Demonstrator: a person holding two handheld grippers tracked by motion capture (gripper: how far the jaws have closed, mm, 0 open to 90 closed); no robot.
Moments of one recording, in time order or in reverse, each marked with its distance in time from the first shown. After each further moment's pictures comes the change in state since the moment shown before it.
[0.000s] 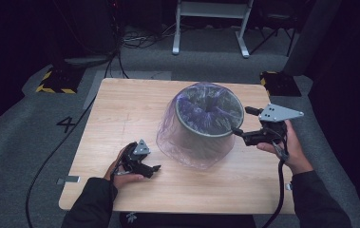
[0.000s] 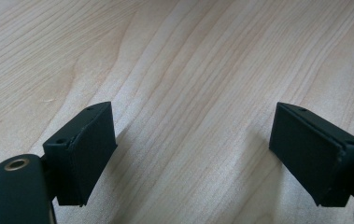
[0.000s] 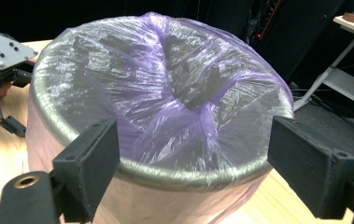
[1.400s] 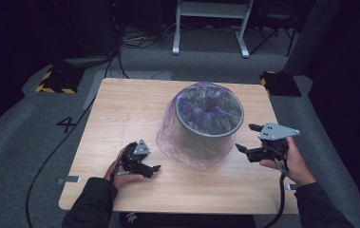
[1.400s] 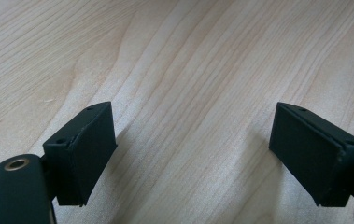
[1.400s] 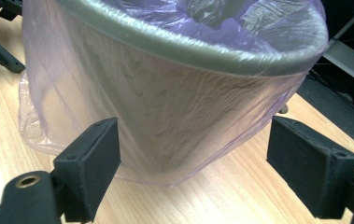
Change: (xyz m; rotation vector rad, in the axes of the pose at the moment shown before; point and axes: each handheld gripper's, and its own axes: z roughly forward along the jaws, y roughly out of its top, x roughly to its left) left arm 0.000 0.000 0.000 0.000 0.000 0.000; right arm 0.017 -0.047 -0.006 0.126 -0.019 -0.039
